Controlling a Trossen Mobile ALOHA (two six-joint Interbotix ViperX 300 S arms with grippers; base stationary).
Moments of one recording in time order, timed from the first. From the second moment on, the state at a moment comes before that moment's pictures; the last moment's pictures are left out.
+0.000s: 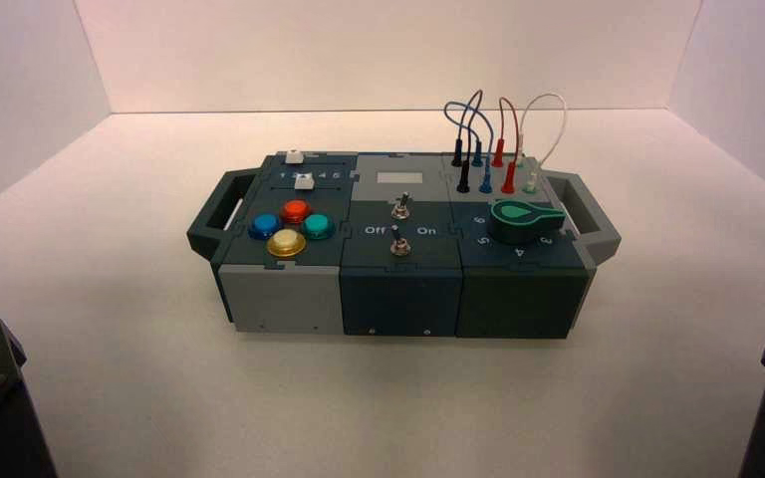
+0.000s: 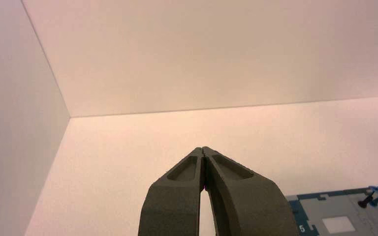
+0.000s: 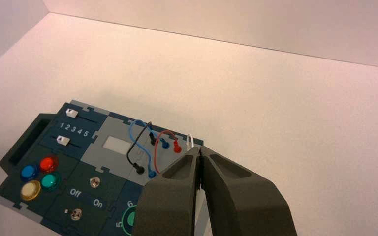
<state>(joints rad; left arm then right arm) -0.14 -0.97 1.08 -0.06 0.24 0.03 0.32 -0.93 1.04 0.05 0.51 0.01</state>
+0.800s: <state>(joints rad) -0.14 -0.94 1.01 -0.07 0.50 0.02 0.32 -0.91 1.04 0.08 0.54 0.01</state>
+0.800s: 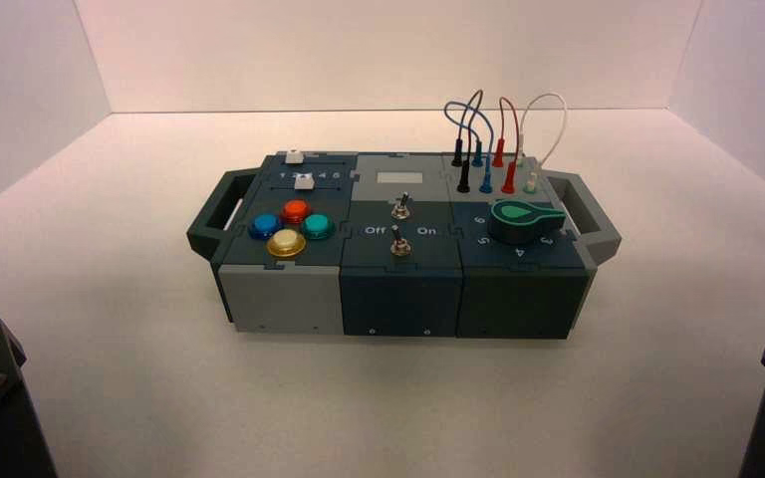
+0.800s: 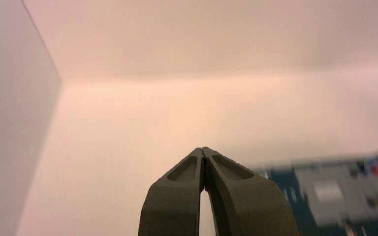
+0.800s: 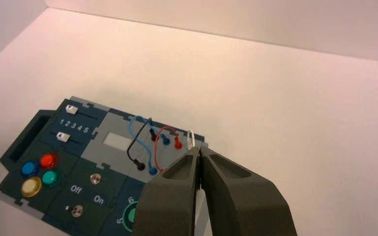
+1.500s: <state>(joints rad) -0.25 -0.61 0.93 -0.18 0.93 0.00 0.50 -0.66 1.01 0.23 0.59 0.01</state>
